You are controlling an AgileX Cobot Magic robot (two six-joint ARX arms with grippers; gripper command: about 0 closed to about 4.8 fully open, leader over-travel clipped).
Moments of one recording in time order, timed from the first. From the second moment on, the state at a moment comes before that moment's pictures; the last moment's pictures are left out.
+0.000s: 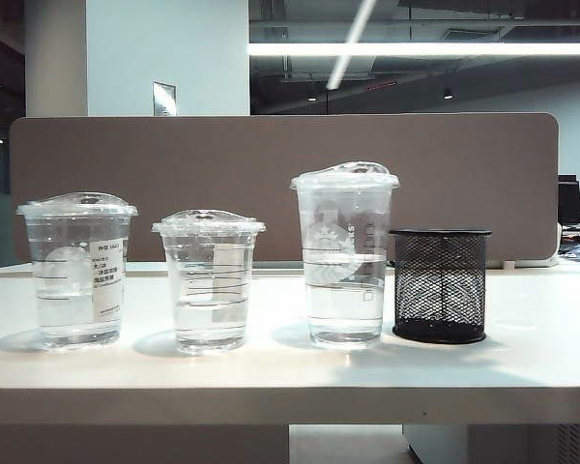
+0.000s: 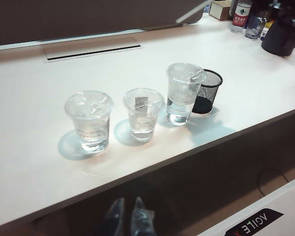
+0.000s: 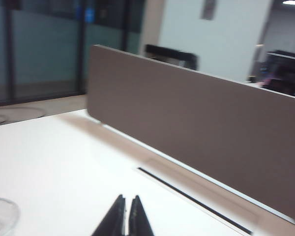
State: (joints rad) left arm -0.21 0.09 1.26 -1.43 0.29 0.03; right arm 0.58 1.06 0.82 0.36 -0.02 -0.21
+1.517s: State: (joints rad) left arm -0.21 0.09 1.26 -1.43 0.29 0.05; right arm 0.88 1.30 0.90 0.13 -0.08 -0.21
